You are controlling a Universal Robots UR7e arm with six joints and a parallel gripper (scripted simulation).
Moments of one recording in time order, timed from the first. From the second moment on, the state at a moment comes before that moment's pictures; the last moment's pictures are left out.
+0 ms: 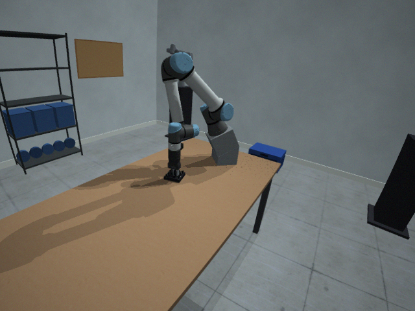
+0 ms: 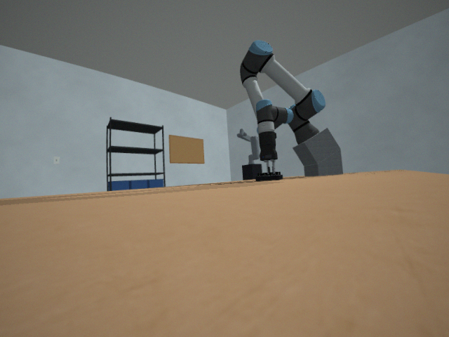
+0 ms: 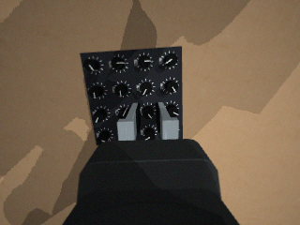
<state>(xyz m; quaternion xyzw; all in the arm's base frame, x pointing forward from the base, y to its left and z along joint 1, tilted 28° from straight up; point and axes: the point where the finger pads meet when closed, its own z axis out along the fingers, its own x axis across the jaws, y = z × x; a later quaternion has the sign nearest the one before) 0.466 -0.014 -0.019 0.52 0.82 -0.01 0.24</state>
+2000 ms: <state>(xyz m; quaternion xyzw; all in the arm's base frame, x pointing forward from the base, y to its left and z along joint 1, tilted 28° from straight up) 0.466 -0.014 -0.019 0.52 0.82 -0.01 0.24</state>
